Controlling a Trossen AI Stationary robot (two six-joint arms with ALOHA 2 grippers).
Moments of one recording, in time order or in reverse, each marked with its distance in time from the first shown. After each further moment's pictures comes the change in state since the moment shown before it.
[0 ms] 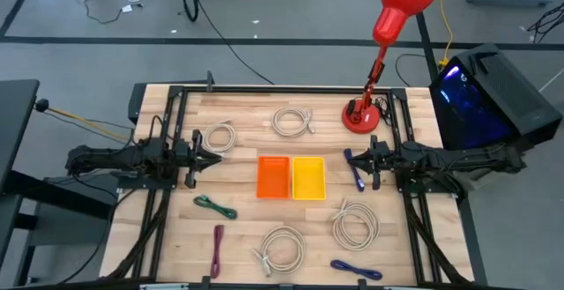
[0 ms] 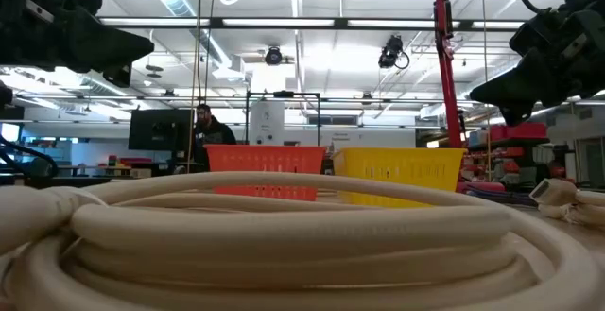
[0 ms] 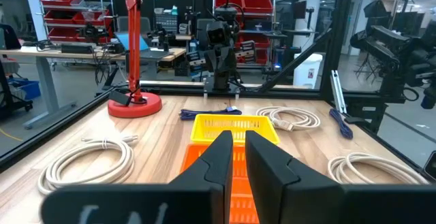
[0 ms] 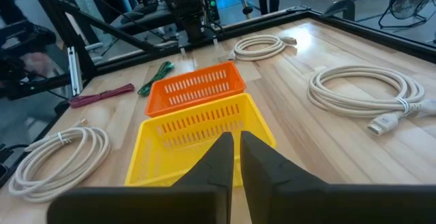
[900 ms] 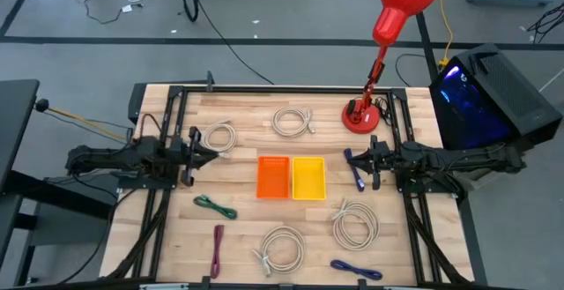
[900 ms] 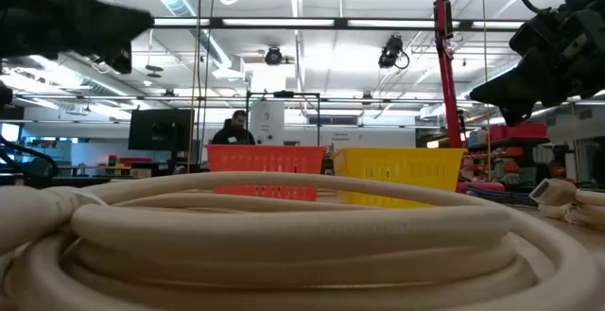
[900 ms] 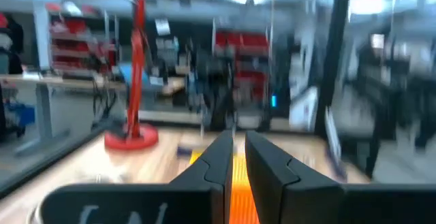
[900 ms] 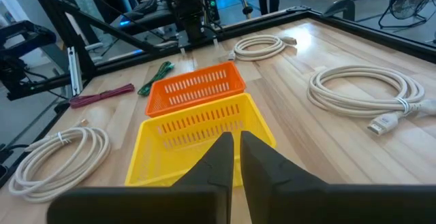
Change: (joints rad) left arm 0.000 0.001 0.000 0.182 -0.024 -0.070; right arm 0.000 0.000 0.000 0.000 0.000 0.000
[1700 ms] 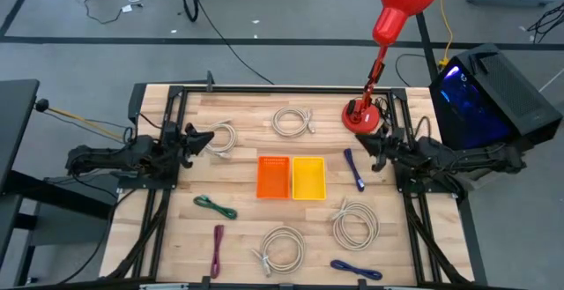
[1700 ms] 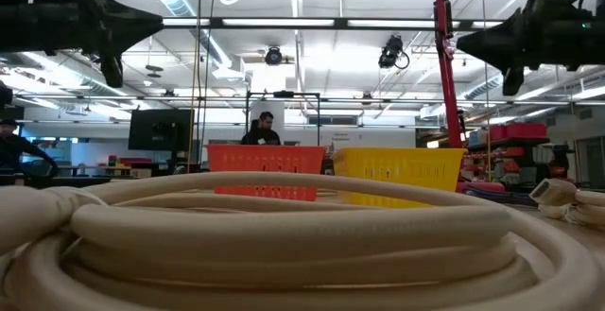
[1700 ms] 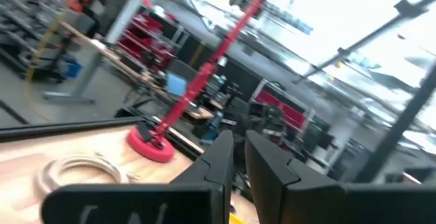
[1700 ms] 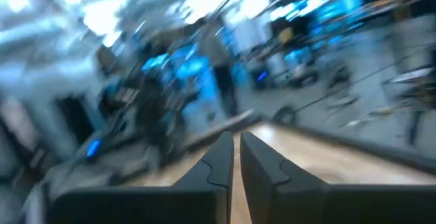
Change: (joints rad) left arm 0.000 0.000 0.000 0.072 -0.311 -0.410; right arm 0.000 0.000 0.000 0.409 0.320 0.048
